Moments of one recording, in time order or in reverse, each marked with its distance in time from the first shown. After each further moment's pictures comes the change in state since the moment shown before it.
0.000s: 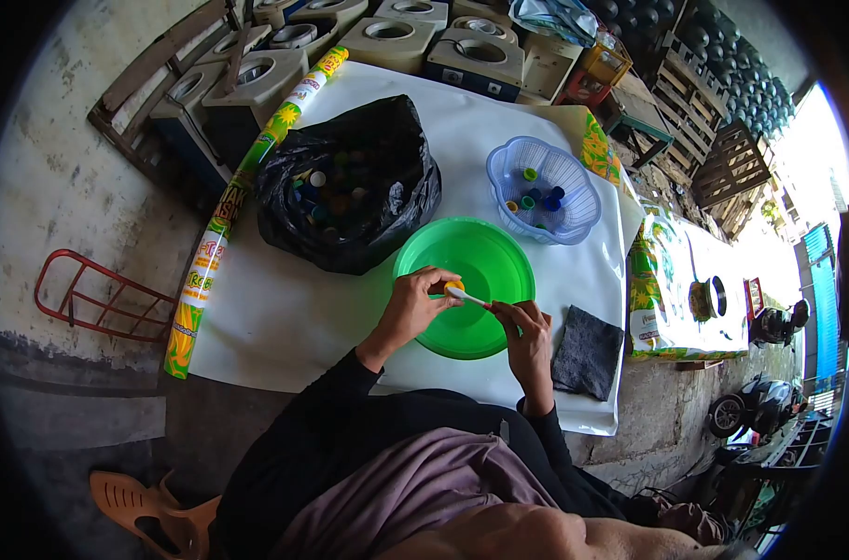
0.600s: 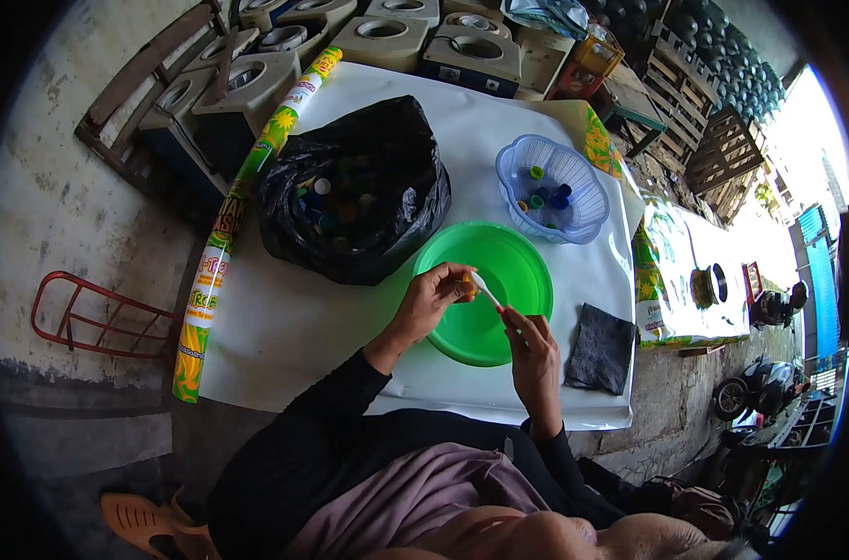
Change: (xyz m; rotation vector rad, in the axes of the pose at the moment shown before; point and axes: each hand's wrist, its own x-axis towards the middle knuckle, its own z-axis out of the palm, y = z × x) left_hand 0.011 -0.028 -0.009 -0.646 -0.095 -0.157; right_hand -0.010 -0.054 0.009 0.050 0.068 0.111
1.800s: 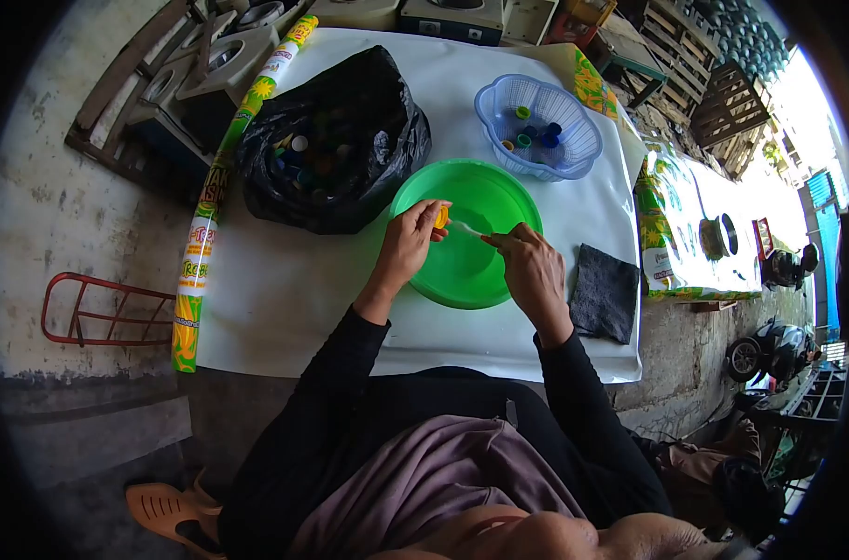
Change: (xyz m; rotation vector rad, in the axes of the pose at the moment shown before) left_hand 0.004 0.002 0.010 0.390 0.188 0.043; right_hand 0.038 0.035 -0.007 -0.409 -0.189 -0.164
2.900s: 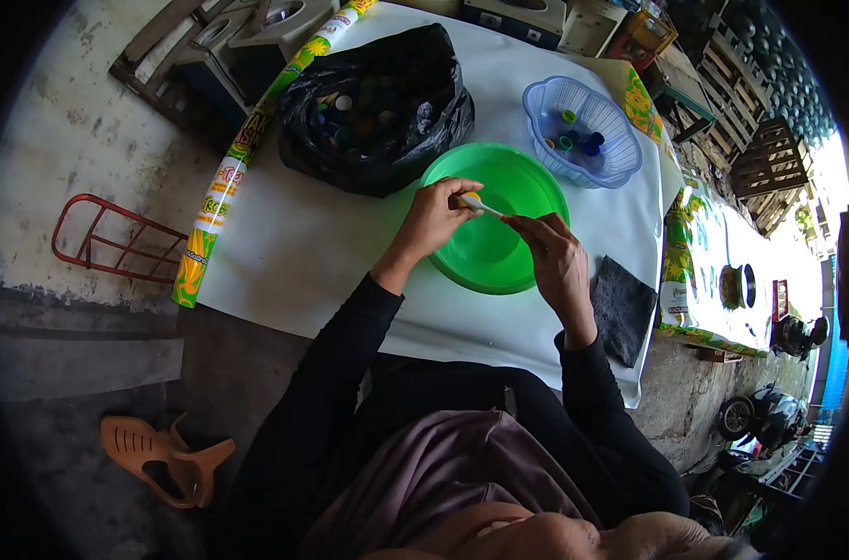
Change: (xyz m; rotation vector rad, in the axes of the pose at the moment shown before) left_hand -0.005 0.003 0.001 0.192 0.015 0.047; right_hand 0.005 0.006 -0.012 0.377 0.035 -0.091
